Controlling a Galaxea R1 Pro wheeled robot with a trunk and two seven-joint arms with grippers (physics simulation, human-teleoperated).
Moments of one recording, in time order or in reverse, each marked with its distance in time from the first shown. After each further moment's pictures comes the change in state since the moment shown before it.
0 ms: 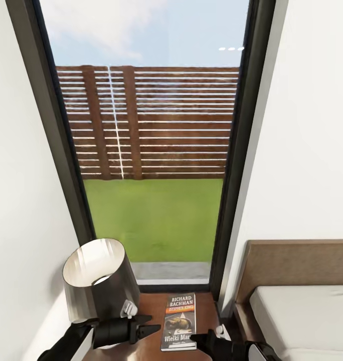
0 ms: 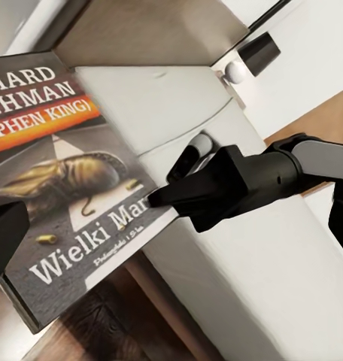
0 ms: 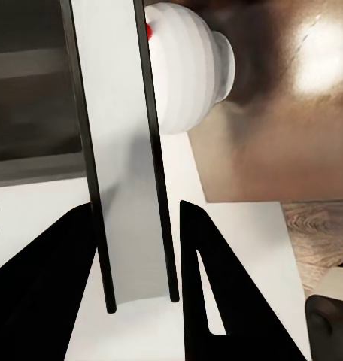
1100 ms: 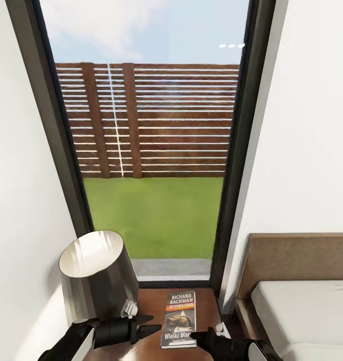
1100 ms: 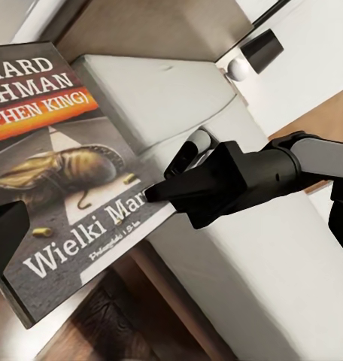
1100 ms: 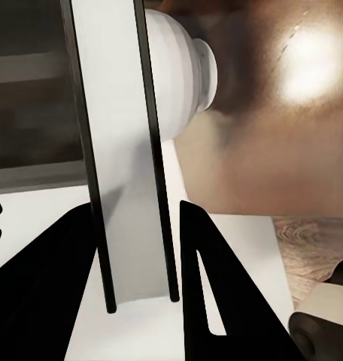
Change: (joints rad) left arm 0.000 -0.004 0.001 0.000 0.000 0.001 -0.002; right arm 0.000 0.000 0.001 -0.015 0.001 -0.003 0.002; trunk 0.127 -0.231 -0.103
